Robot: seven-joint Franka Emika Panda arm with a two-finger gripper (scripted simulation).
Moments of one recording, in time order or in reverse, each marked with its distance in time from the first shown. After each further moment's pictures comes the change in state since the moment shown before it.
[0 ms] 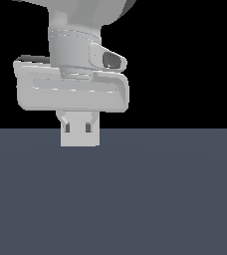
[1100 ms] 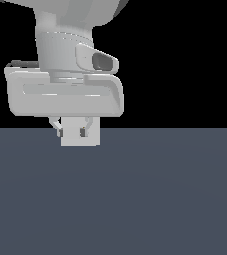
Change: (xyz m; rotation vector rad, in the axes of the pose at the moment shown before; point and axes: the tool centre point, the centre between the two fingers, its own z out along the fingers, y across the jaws) arm -0.011 -0.010 0.007 -0.032 0.005 0.088
